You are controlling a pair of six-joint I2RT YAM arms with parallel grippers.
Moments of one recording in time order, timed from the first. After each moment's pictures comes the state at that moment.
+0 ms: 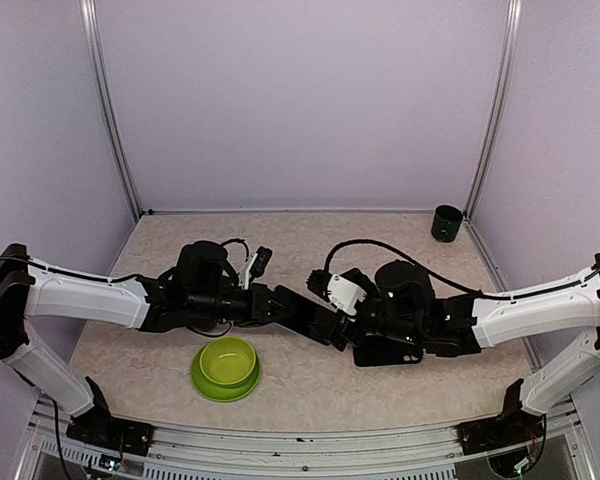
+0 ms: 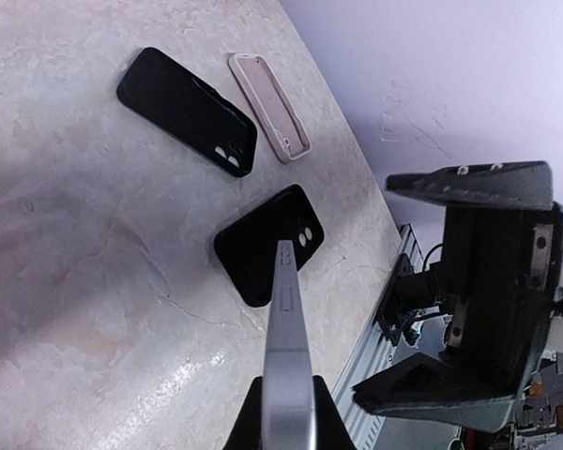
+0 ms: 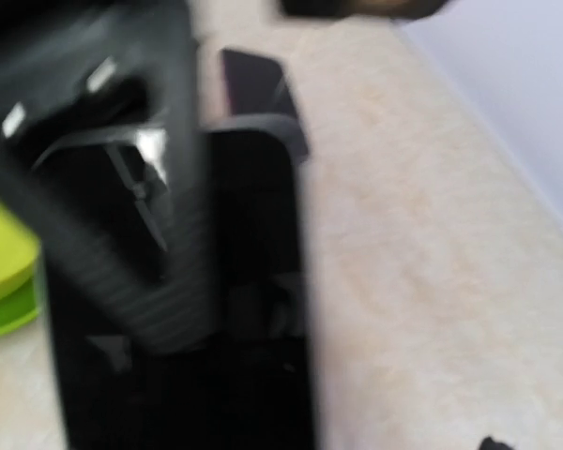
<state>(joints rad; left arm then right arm) -0.86 1.50 0.77 0.30 0.41 -0.77 1.11 1.42 0.75 0.28 0.18 -0.34</state>
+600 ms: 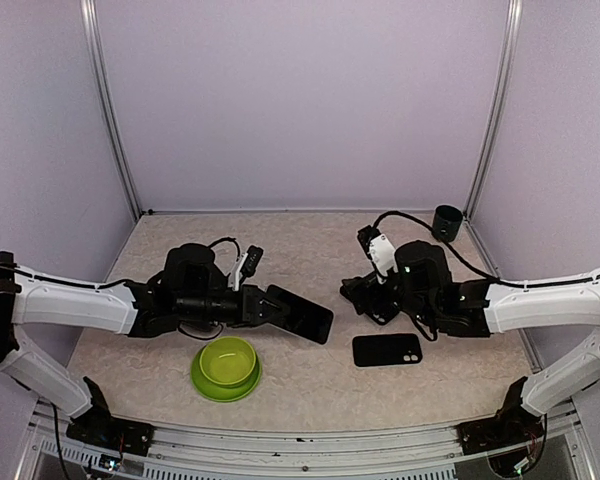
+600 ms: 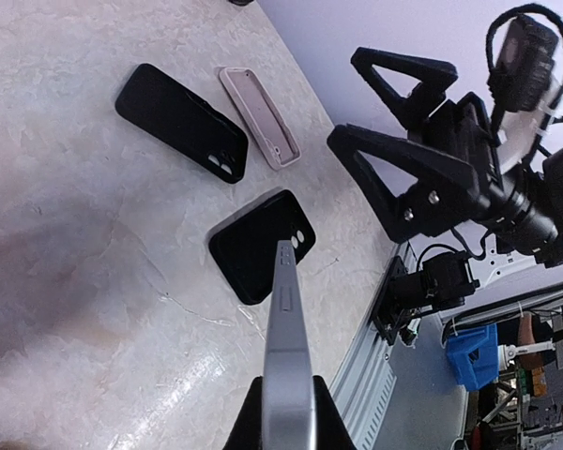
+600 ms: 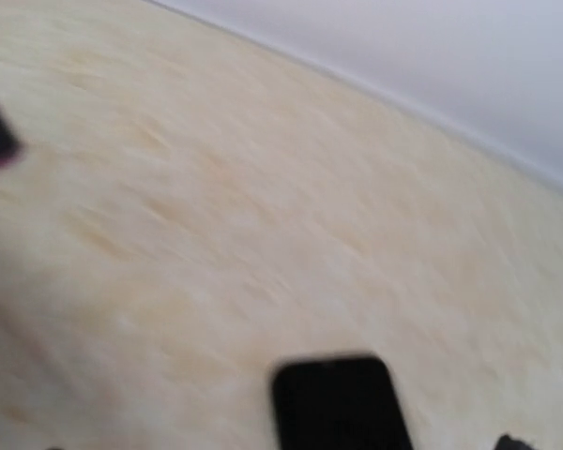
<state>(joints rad) -0.86 1.43 0.70 0.33 0.40 -0.75 0.96 1.35 0.74 0.22 0.43 -0.01</state>
